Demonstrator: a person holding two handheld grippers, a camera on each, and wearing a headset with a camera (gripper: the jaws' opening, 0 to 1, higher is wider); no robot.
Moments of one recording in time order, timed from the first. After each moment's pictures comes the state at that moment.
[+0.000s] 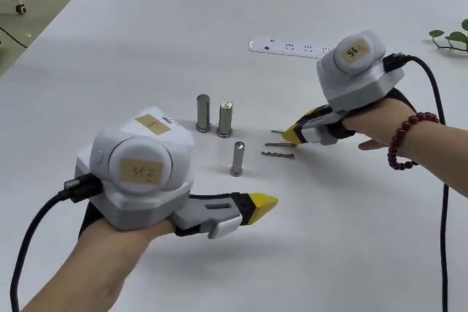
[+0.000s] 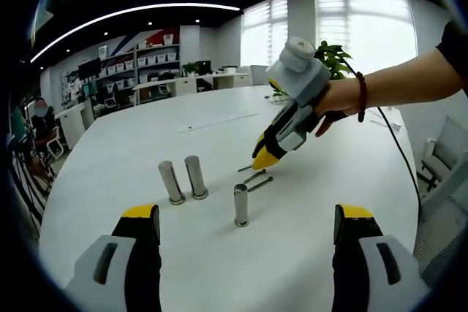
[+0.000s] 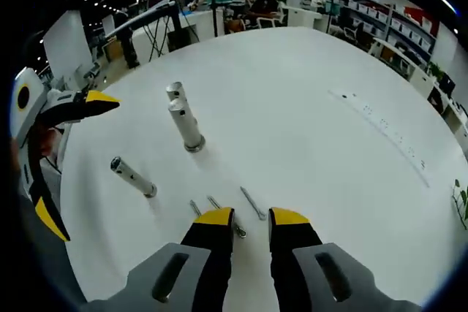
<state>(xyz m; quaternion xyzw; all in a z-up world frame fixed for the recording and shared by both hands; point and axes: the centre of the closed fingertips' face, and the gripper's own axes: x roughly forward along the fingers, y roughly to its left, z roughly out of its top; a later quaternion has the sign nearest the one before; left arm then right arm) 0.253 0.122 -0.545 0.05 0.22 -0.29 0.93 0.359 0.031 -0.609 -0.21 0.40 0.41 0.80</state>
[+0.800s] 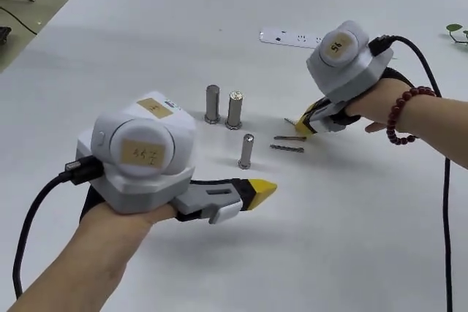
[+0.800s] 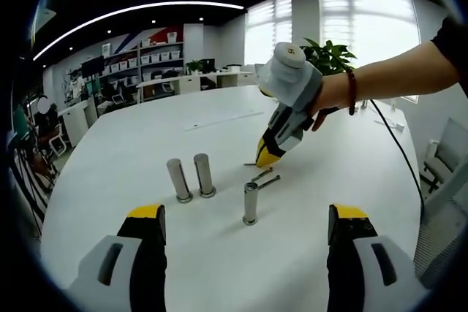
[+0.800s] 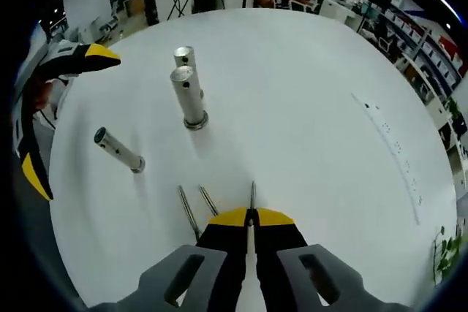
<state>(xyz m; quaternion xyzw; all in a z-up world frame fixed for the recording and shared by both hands) 0.256 0.131 -0.545 0.05 0.23 -0.28 0.93 0.368 0.033 -0.615 -0.32 0.41 0.44 0.73</state>
